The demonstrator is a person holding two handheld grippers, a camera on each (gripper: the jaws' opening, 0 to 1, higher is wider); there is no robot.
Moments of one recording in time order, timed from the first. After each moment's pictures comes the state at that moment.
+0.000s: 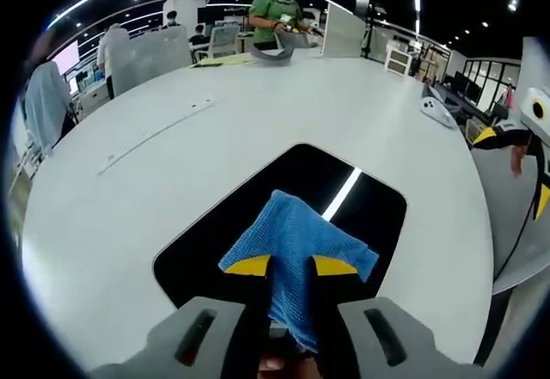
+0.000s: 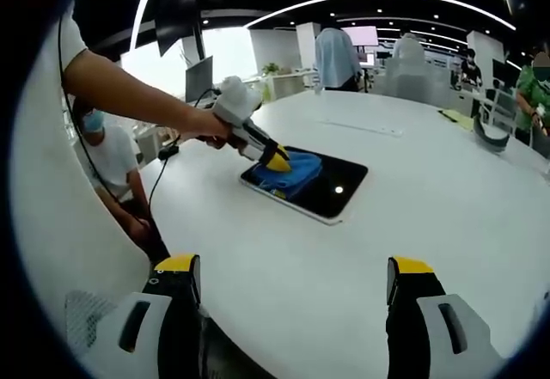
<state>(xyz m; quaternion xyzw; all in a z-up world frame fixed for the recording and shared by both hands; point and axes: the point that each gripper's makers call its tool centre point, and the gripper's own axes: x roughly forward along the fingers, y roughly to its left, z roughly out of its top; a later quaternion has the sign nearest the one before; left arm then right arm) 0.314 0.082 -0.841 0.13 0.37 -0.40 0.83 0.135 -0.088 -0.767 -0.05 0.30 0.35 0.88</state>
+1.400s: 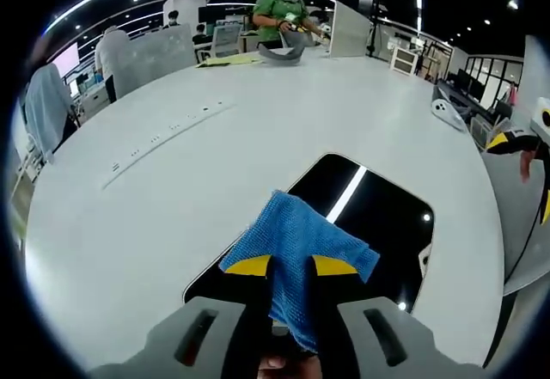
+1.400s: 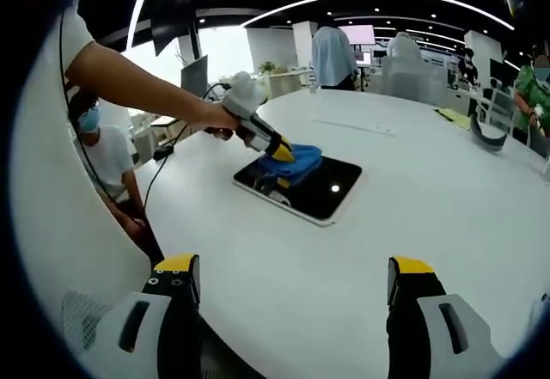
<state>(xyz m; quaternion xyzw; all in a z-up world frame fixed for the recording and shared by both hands) 0.352 0.088 -0.840 0.14 0.37 -0.40 0.83 0.144 -0.093 -0.768 -0.05 0.31 0.34 0.89</state>
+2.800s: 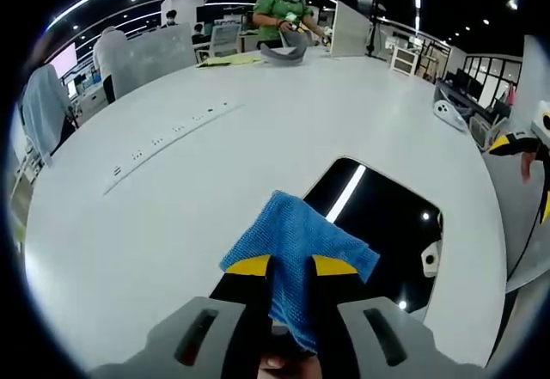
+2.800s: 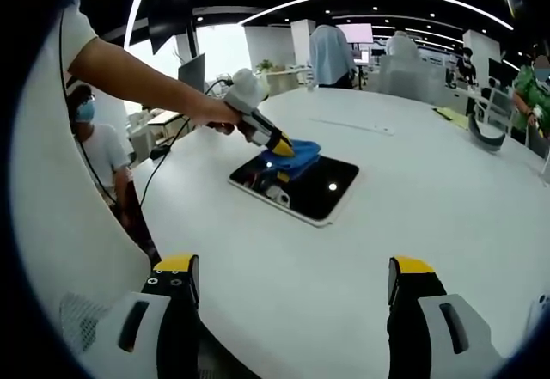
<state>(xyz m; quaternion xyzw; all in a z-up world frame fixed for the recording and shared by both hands) 0.361 0.091 -0.835 0.14 0.37 -0.40 0.83 0.149 -0.094 -0.768 -0.06 0.31 0.34 0.89</state>
